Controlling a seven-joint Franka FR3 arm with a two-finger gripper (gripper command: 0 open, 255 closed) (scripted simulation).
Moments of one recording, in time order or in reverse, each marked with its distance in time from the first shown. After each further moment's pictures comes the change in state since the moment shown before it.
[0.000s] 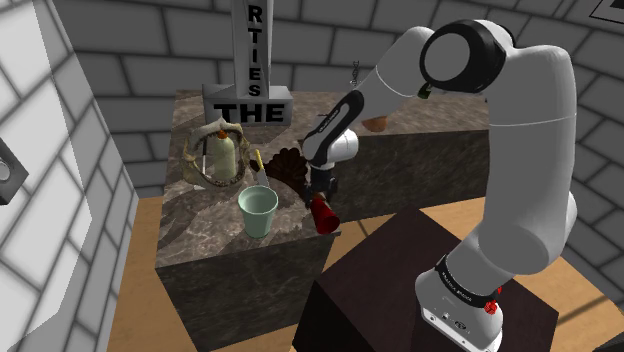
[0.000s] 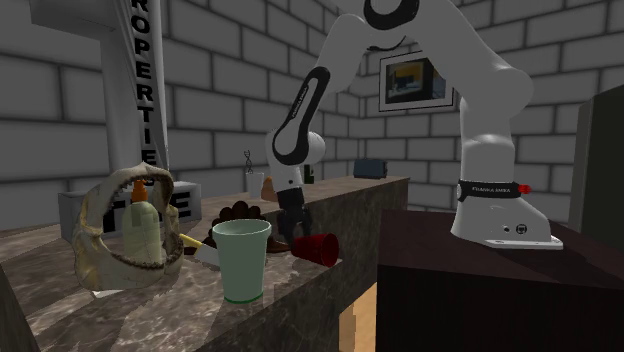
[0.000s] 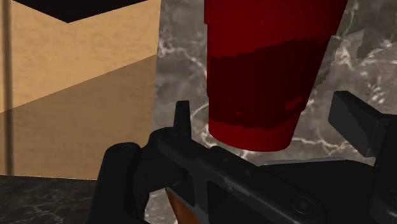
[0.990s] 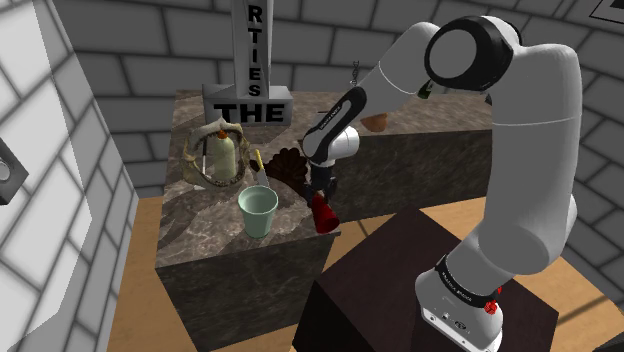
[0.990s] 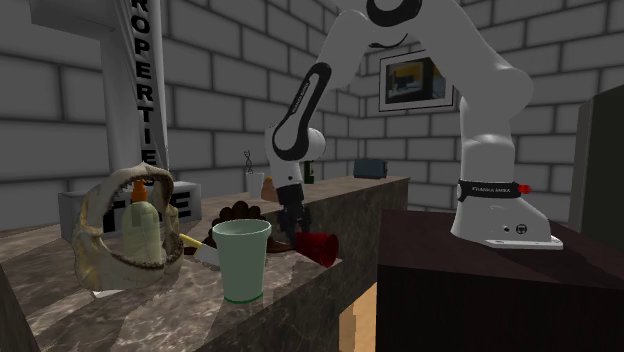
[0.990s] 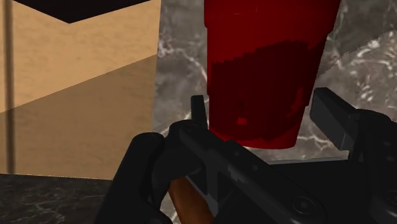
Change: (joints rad) arm 0.002 -0.029 -0.001 -0.008 -0.002 -0.020 0.005
